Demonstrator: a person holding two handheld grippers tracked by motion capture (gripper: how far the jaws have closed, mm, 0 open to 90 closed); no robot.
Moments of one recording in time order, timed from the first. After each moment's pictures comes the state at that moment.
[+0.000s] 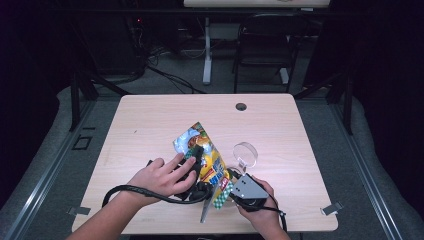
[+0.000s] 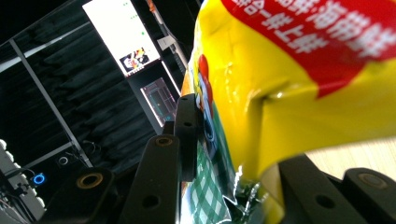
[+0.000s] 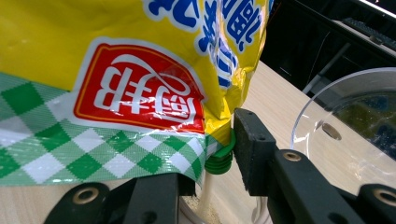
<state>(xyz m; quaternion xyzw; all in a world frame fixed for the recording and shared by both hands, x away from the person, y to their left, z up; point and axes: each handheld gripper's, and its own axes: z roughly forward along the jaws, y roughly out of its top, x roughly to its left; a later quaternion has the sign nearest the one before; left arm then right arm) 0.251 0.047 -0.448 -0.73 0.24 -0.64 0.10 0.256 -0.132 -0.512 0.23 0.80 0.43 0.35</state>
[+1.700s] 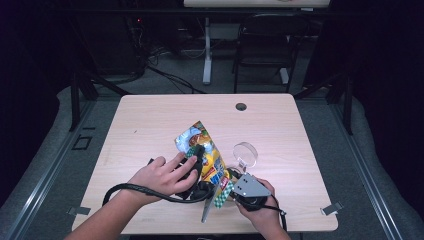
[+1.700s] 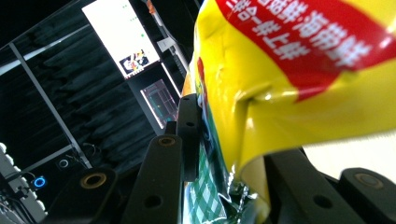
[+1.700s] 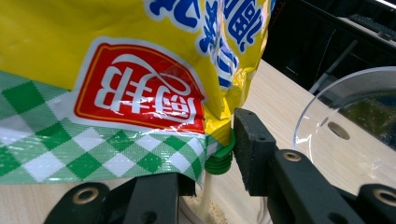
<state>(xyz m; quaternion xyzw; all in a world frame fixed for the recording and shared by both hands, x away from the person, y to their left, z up) 0.252 0.044 -0.443 -0.72 0.25 -0.64 0.09 0.257 -0.135 -0.509 0.24 0.79 0.45 0.34</state>
